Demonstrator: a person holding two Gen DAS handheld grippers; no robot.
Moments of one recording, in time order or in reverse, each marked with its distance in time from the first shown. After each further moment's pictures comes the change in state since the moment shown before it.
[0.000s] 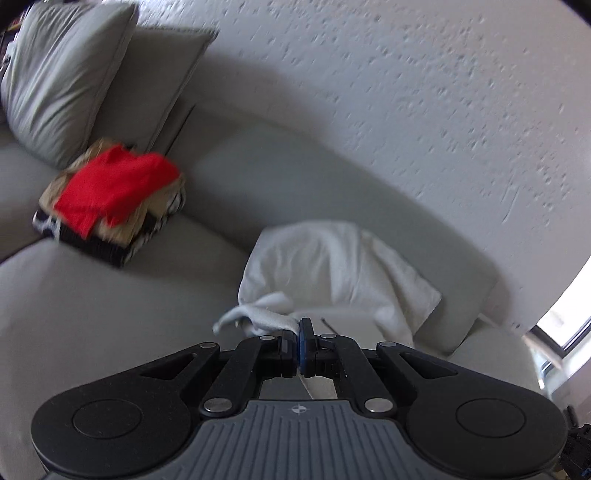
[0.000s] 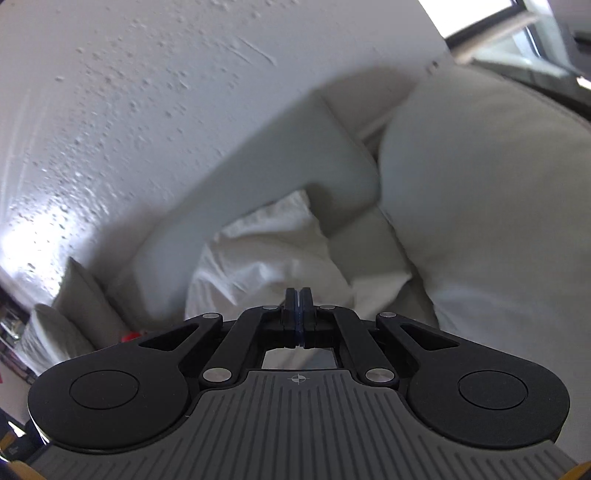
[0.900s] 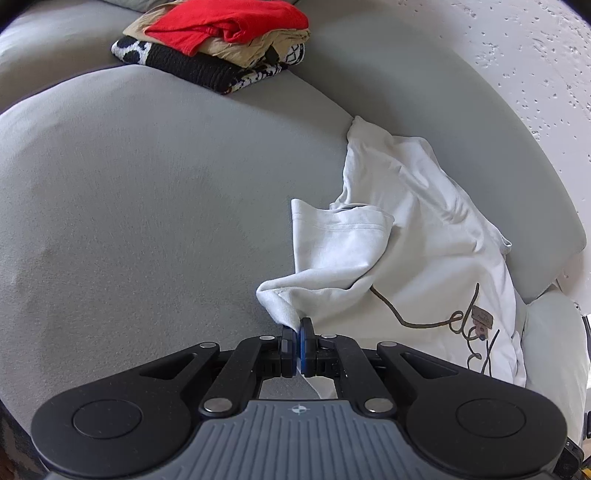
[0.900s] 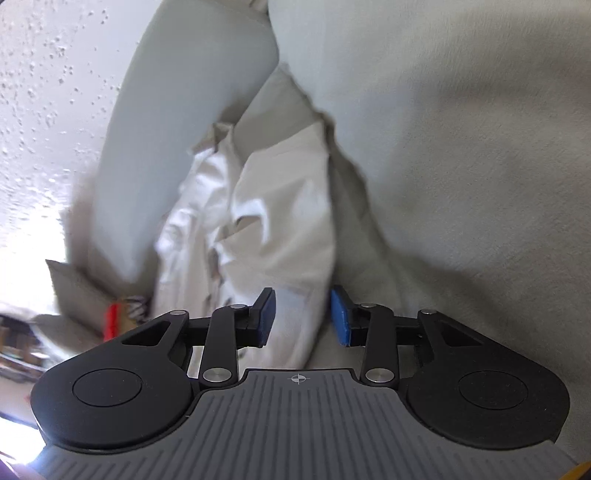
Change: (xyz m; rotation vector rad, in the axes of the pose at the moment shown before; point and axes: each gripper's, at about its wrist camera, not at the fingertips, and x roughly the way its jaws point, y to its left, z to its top) left arm 0.053 0.099 -0.061 -0.212 0.235 0.097; right arm 0.121 -0.121 -0.039 0.311 0.350 0.132
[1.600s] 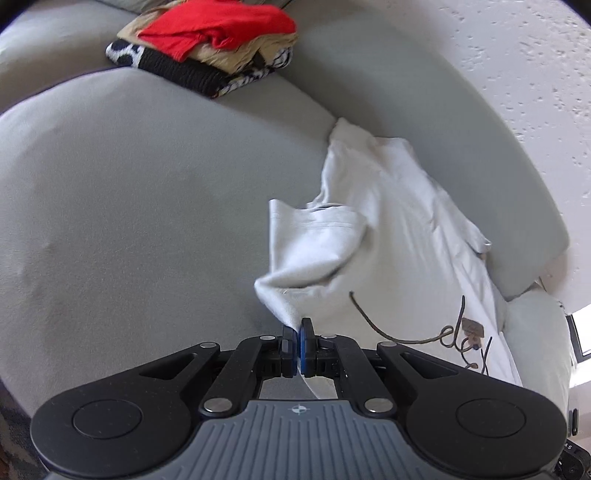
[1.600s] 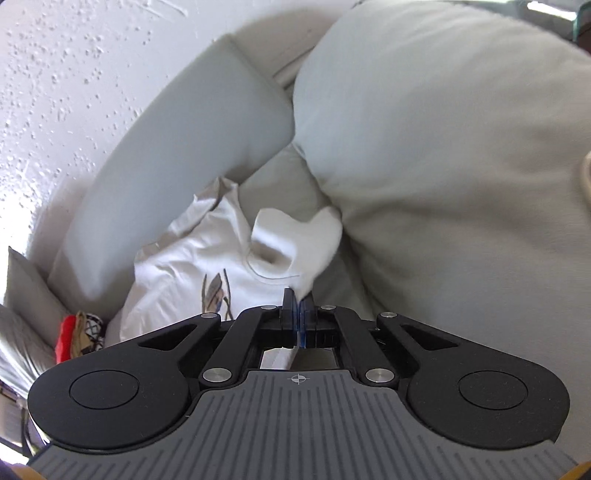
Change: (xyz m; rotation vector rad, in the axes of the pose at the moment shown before) left arm -0.030 -0.020 -0.007 0.020 -0.011 -0.031; right arm -0.078 0.072 -0.040 -0.250 -0.338 -0.257
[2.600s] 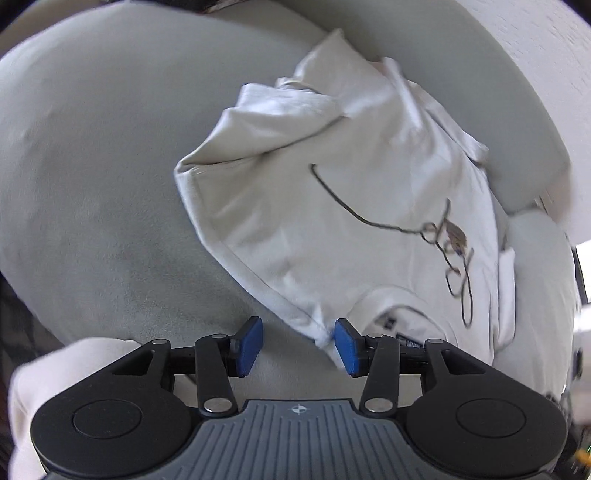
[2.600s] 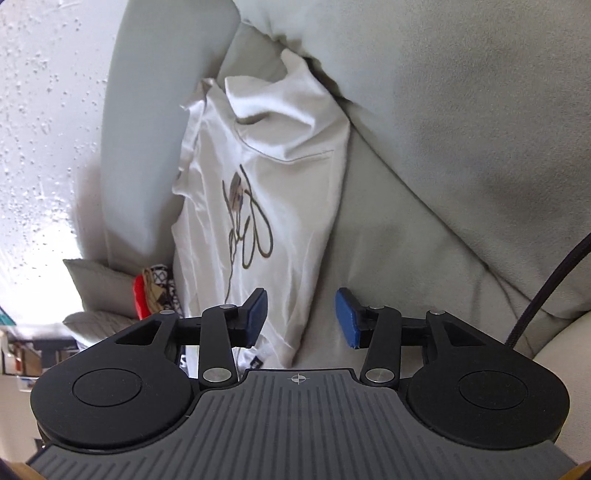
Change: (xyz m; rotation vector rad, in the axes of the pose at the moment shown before) left arm 0.018 -0.007 -0.078 -0.078 0.231 0.011; right arm 0.014 -0.051 -0.061 0.394 0.411 0.218
